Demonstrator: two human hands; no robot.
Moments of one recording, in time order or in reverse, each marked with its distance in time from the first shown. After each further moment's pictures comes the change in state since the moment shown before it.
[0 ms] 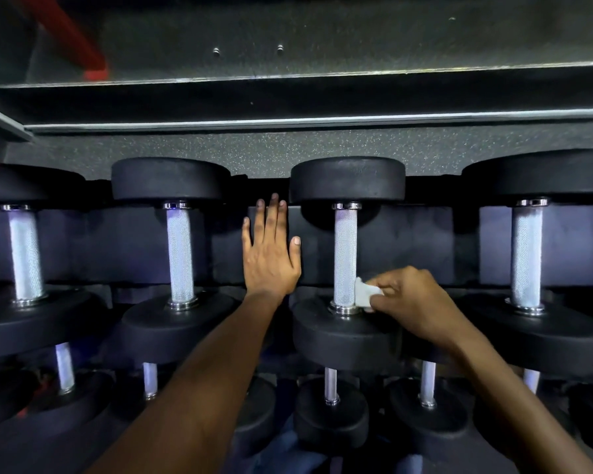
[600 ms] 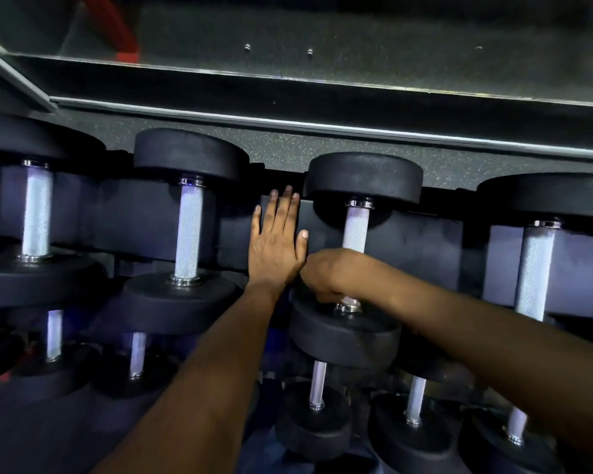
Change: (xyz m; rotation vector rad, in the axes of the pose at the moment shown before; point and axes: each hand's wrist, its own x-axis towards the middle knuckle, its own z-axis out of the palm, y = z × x) left_hand 0.002 -0.002 0.002 -0.050 0.035 0.012; right_hand 0.049 -0.085 0.049 -1.274 -0.476 -0.344
